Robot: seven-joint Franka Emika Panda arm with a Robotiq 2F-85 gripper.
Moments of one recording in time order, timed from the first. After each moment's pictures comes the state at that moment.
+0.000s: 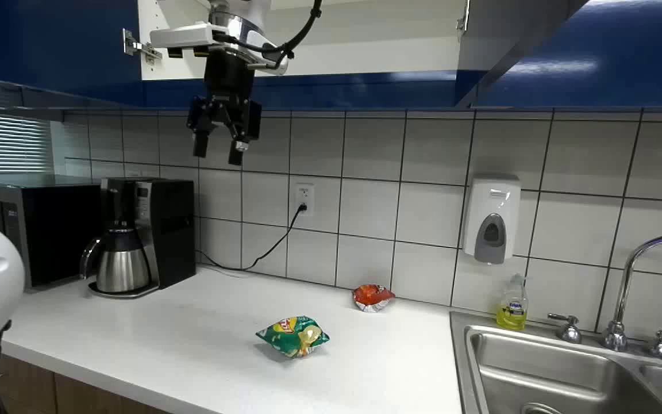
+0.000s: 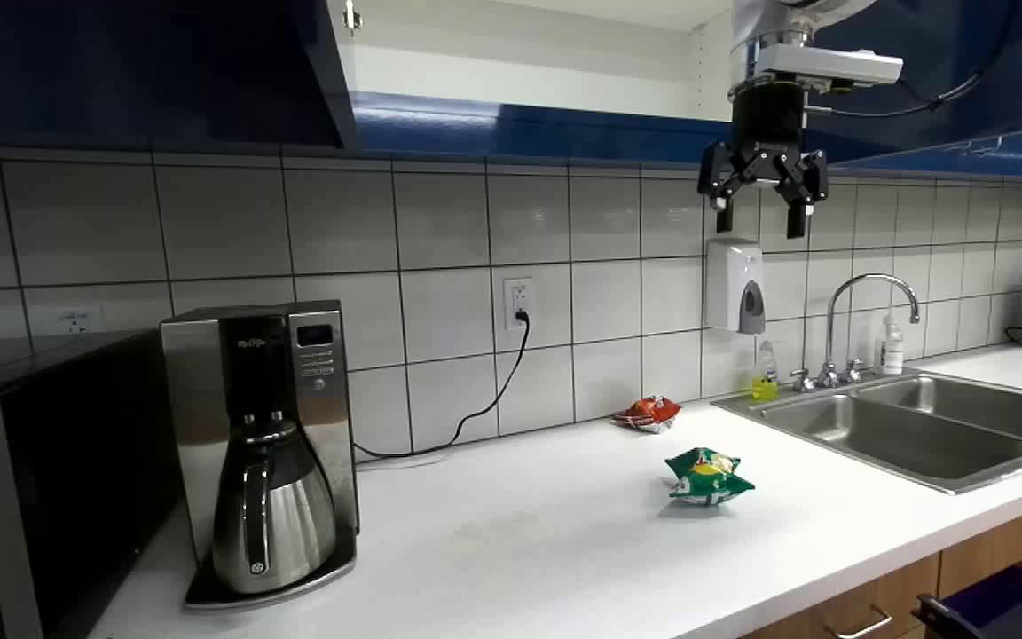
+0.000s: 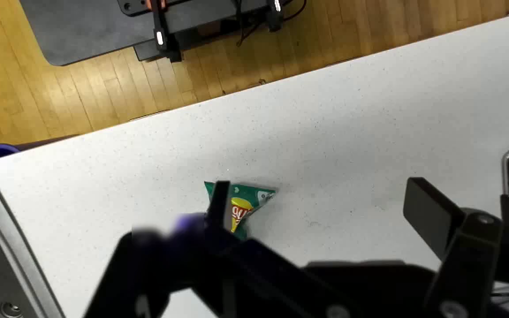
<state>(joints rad) -0.04 -0.55 -0.08 -2.23 0.07 1.60 0.10</state>
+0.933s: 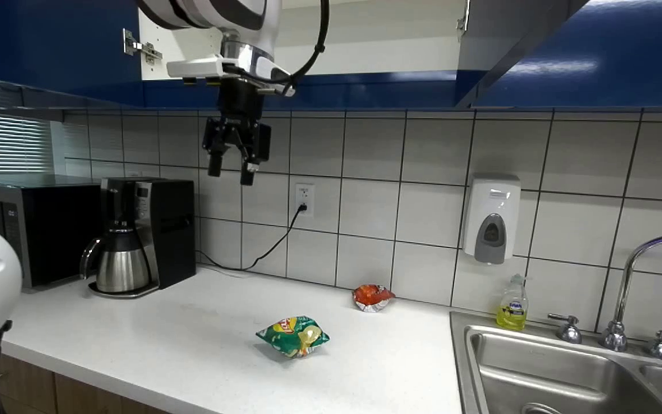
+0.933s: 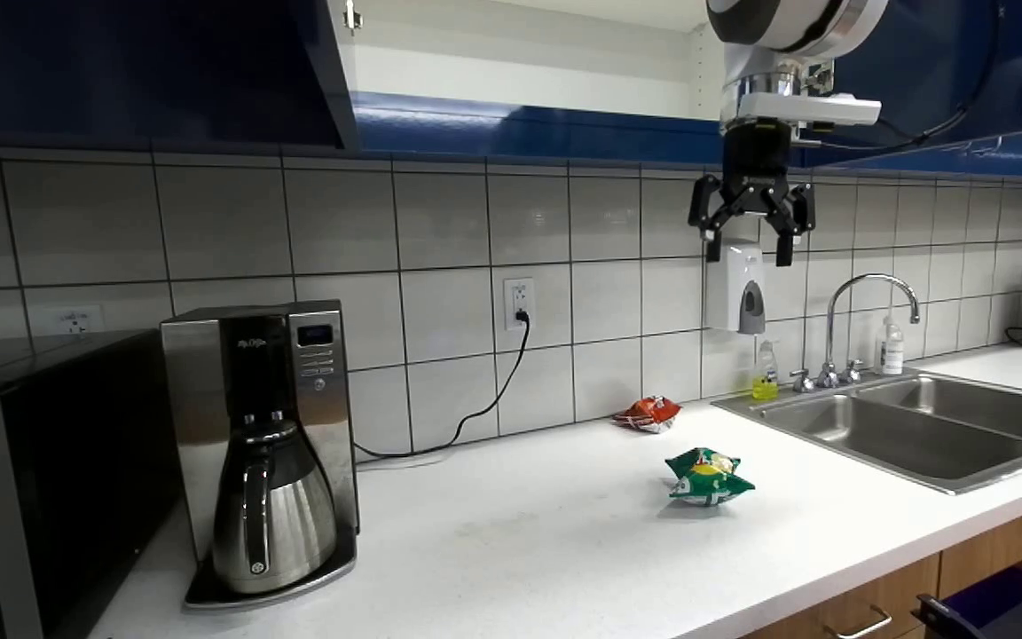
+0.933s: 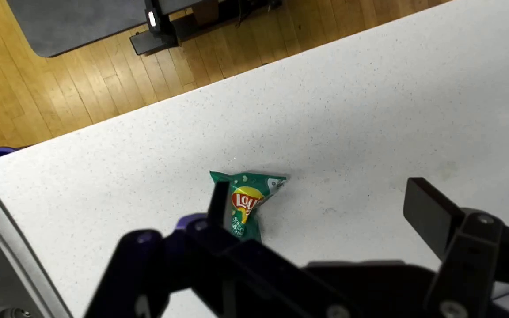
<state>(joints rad) -0.06 -0.49 -0.08 -2.28 0.07 1.72 0.14</state>
